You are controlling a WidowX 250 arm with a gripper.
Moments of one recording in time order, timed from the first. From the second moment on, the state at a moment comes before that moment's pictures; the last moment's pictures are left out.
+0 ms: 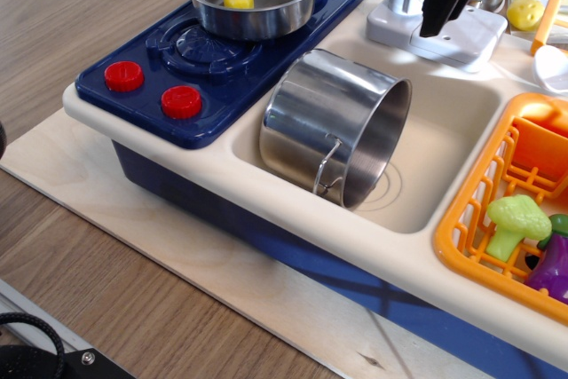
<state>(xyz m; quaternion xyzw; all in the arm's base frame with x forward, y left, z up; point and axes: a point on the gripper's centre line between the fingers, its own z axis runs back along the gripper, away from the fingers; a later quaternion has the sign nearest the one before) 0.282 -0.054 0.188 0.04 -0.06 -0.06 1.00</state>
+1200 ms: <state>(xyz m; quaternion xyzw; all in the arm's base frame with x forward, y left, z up) 0.266 -0.063 0.124 0.25 -0.12 -0.11 0.96</state>
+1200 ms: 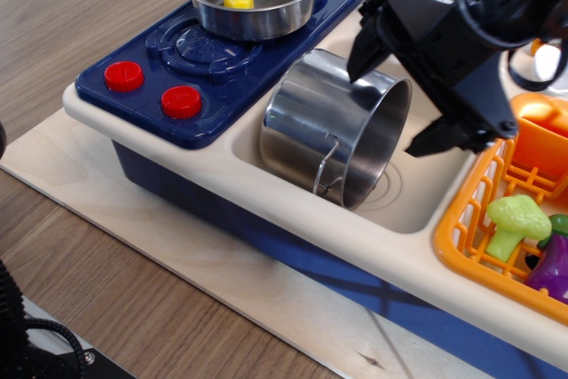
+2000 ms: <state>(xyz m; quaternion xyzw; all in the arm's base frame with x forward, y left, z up) 0.281 -0.023 0.125 0.19 -0.17 -0.14 0.96</state>
